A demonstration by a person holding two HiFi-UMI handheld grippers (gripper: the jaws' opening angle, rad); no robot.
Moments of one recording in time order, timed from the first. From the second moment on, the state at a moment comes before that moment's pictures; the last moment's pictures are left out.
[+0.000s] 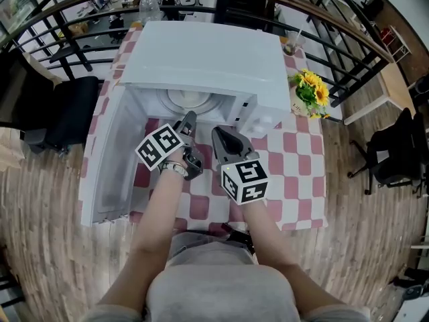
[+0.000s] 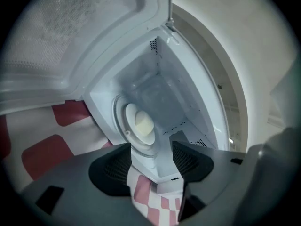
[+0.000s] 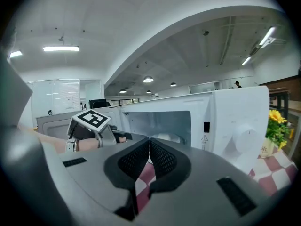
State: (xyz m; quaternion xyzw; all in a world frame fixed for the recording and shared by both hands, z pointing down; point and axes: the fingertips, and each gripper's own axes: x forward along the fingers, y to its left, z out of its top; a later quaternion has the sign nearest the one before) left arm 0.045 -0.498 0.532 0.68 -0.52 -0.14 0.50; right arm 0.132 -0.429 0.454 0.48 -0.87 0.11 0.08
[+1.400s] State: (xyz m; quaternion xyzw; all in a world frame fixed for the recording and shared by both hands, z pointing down) left arm 0.028 -0.557 0.625 0.45 -0.58 -0.17 0.66; right arm 0.138 -0.451 0.498 0.48 -0.86 0.14 0.13
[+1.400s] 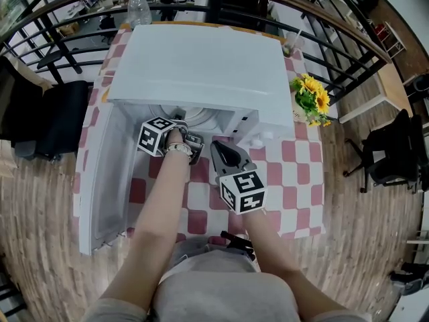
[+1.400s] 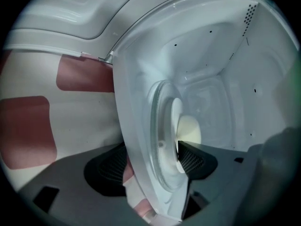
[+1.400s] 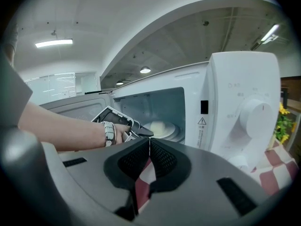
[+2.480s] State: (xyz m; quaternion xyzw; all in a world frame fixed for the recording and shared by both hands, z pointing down) left arm 0.031 -0.525 0.607 0.47 -0.53 -0.18 0.68; right arm 0.127 -0.439 0.486 0.46 -0.87 0.12 0.13
